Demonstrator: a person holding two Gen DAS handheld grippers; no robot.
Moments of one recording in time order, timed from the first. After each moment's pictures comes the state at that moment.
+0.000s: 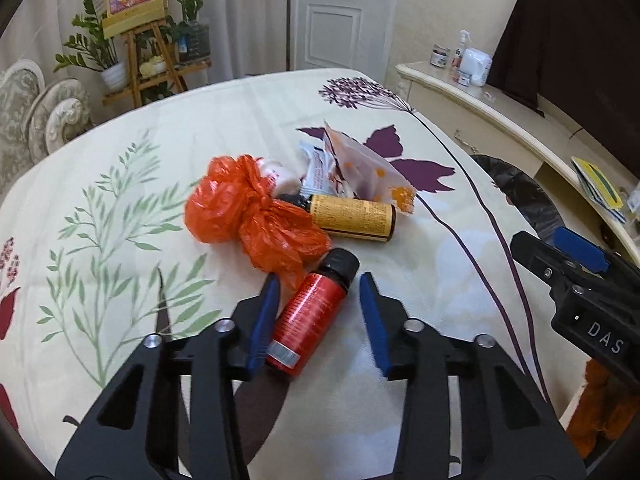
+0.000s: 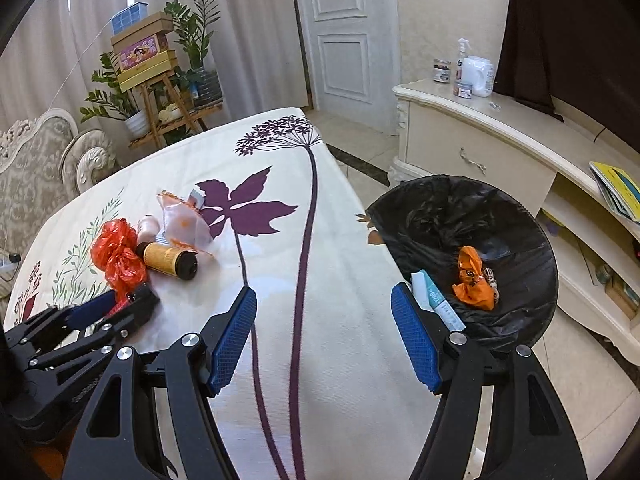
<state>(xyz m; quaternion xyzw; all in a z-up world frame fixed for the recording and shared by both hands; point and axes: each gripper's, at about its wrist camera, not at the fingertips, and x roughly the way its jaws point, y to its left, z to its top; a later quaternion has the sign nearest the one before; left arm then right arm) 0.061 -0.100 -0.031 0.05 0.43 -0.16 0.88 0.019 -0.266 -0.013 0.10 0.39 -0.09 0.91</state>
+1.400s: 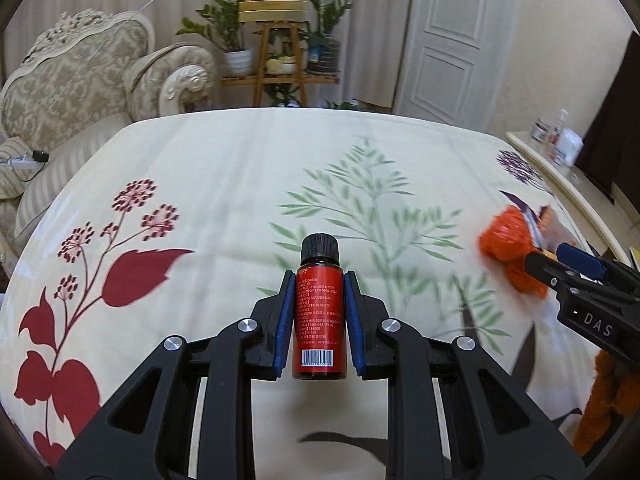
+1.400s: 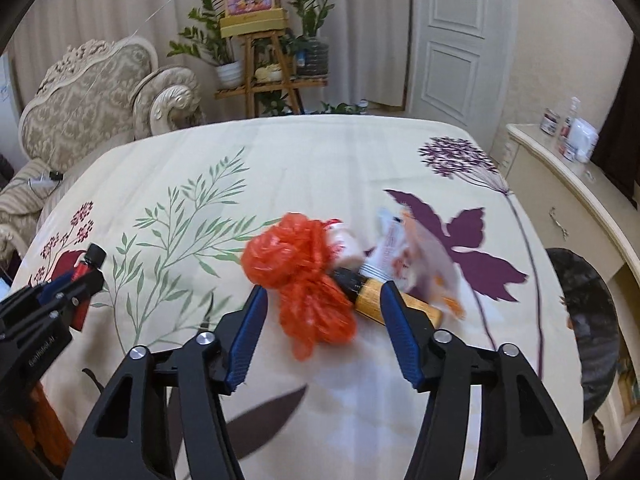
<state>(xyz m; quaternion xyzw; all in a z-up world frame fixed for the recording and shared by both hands) 0.061 0.093 -0.010 -0.03 0.39 0.00 0.92 0.095 -0.108 -0.007 0.00 0.41 0.05 0.91</state>
